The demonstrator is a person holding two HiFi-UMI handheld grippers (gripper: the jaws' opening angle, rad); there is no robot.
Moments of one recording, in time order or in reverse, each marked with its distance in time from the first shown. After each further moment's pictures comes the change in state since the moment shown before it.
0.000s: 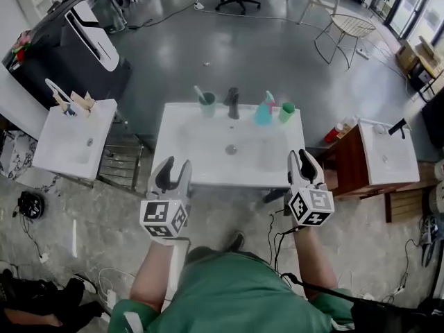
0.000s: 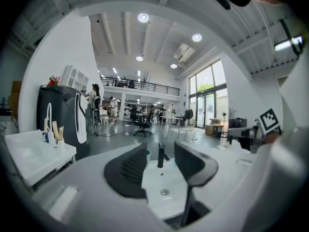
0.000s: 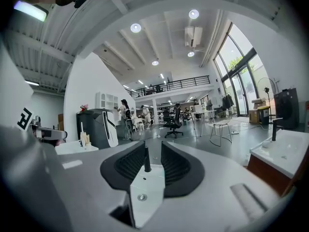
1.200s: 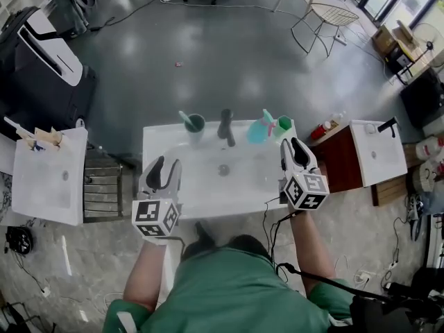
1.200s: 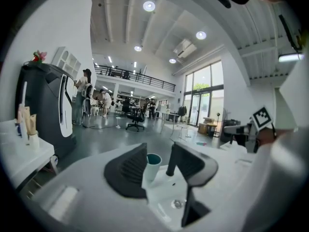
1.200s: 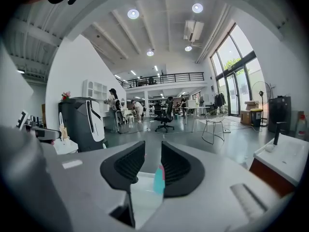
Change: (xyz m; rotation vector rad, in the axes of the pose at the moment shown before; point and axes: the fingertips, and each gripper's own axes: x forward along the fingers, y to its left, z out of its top) left arm 0.174 0.118 -0.011 -0.060 0.068 -0.115; right arm 0.192 -0.021 -0.001 -0.024 0.095 -0.124
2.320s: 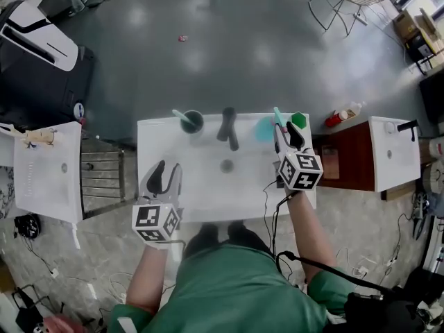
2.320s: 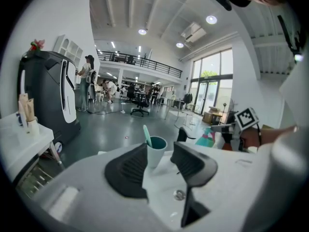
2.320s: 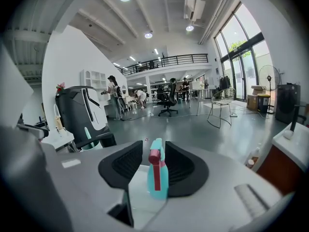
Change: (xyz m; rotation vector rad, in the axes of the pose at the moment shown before) left arm 0.076 0.012 -0.062 -0.051 0.180 0.053; right arm 0.143 -0.043 -0.077 0.043 0.188 0.054
